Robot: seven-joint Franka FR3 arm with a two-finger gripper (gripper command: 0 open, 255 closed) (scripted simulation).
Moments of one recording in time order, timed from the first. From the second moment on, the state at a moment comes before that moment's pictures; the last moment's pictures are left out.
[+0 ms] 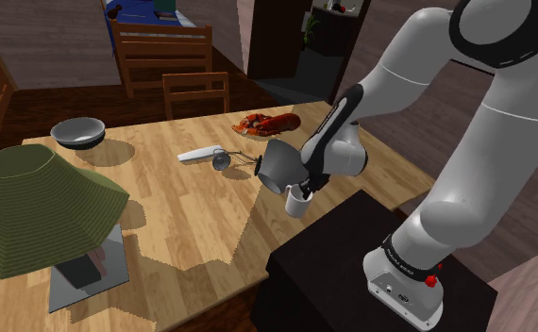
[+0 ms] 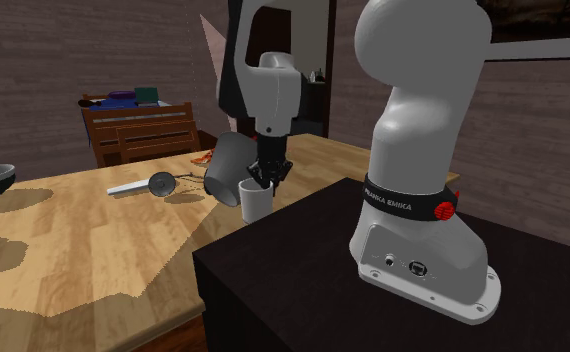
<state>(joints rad) 0.01 0.19 0.03 -2.84 0.64 3.08 -0.42</state>
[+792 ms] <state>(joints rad) 0.11 -0.09 -0.19 -2.91 0.14 2.88 -0.04</state>
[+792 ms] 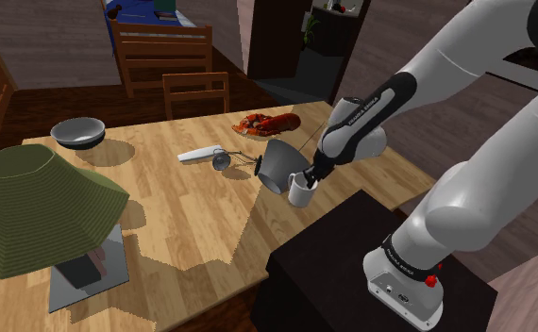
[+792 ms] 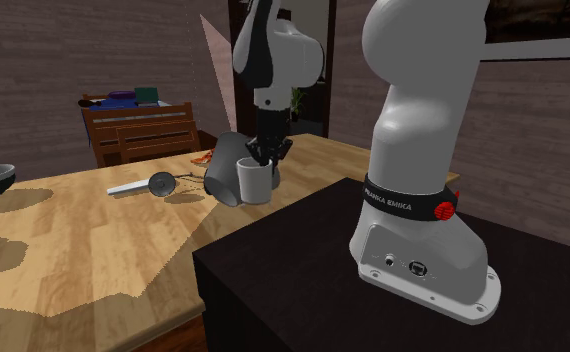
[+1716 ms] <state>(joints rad) 0.04 -0.37 -0.15 -2.89 0.00 2.59 0.07</state>
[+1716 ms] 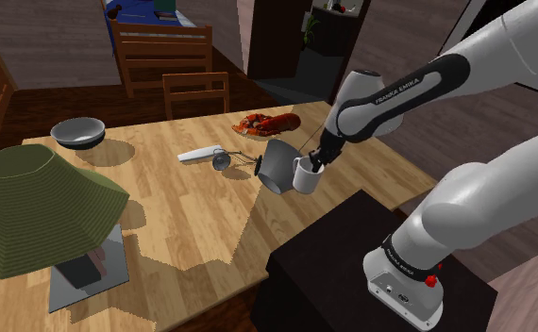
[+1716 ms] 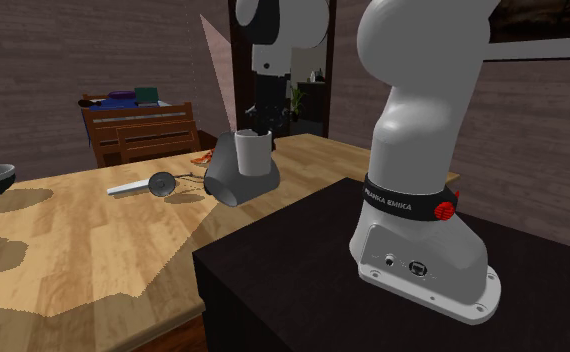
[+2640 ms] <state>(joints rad) 0.14 -0.12 -0.03 -2.57 0.06 2.51 0.24</state>
